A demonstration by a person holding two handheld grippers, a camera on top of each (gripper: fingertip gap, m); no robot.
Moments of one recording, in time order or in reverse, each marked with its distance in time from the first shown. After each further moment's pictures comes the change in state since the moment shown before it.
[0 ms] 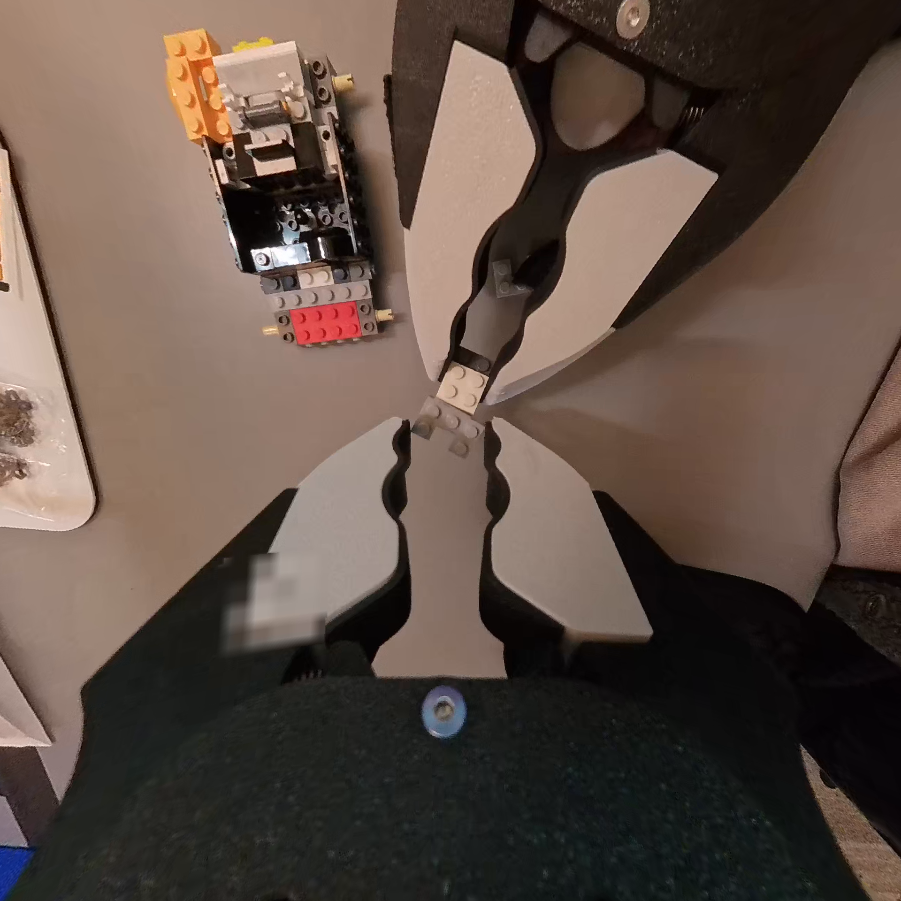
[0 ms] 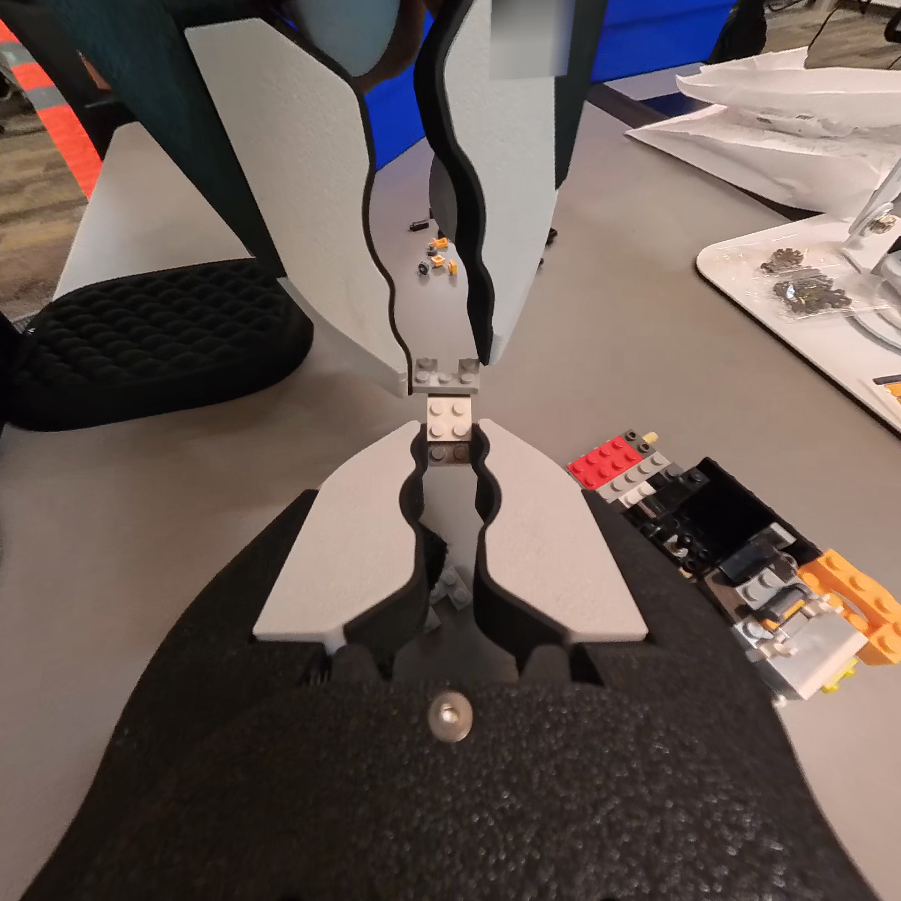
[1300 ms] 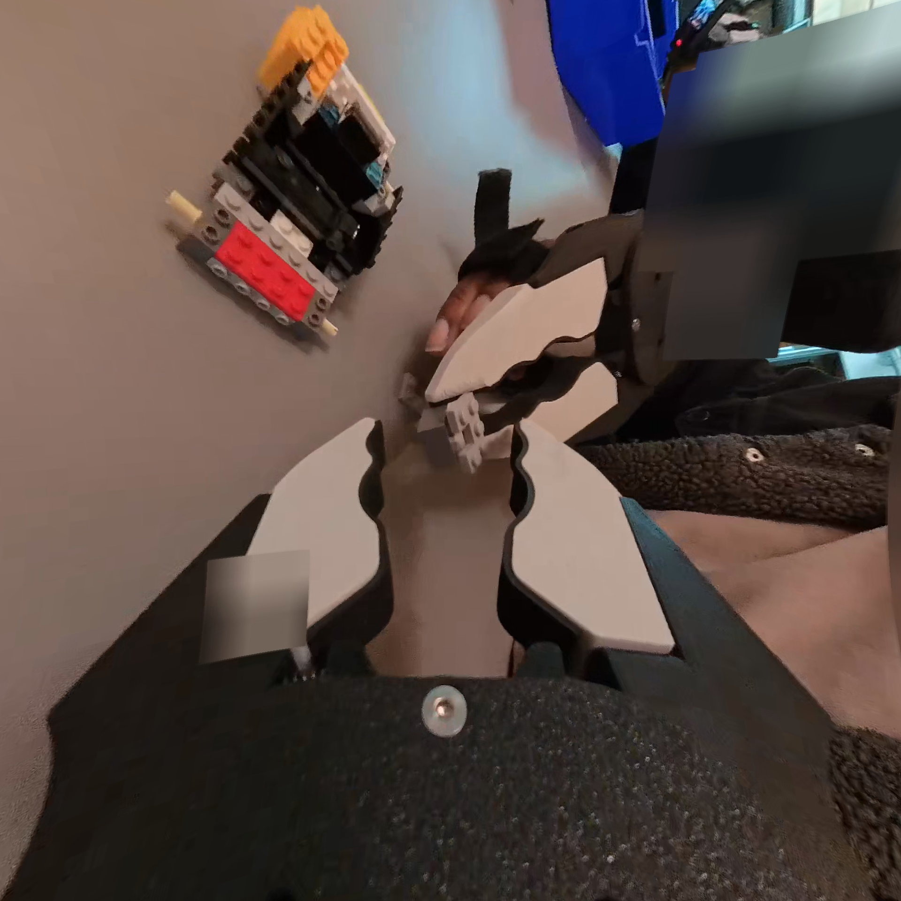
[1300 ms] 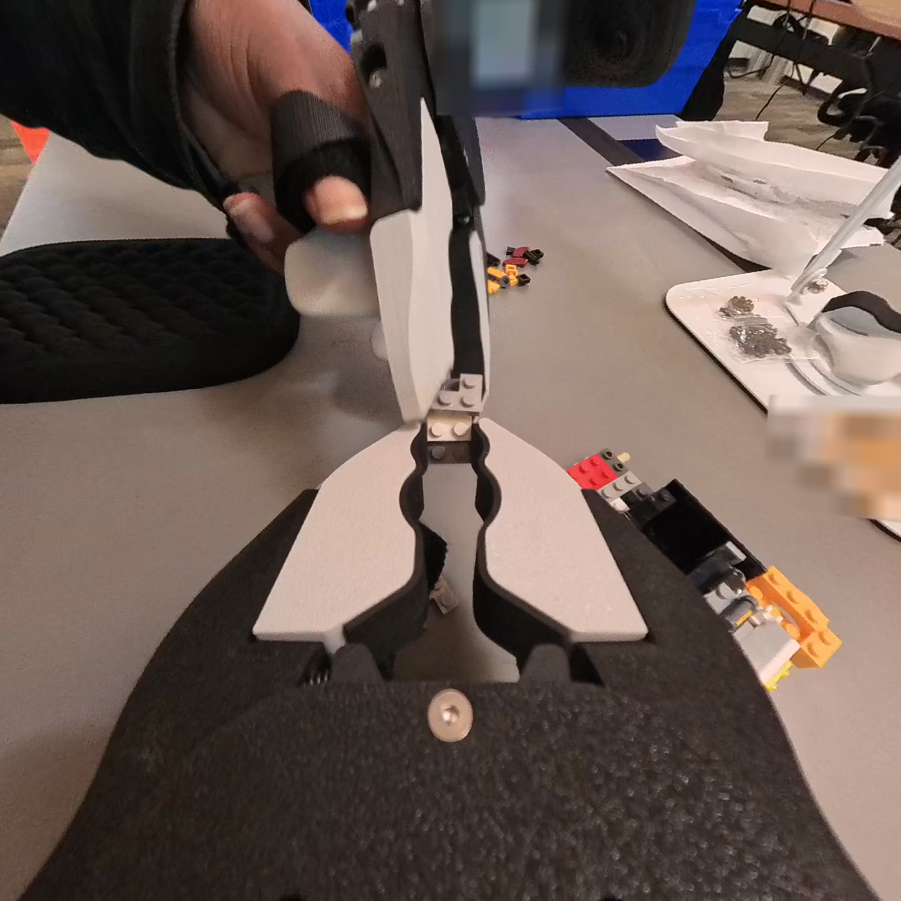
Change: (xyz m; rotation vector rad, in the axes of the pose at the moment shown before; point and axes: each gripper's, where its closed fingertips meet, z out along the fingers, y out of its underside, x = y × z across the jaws) left arm 0.009 -0.016 0.006 0.622 0.652 -0.848; right arm -0.001 -0.005 -0.003 0.004 0.060 -0.126
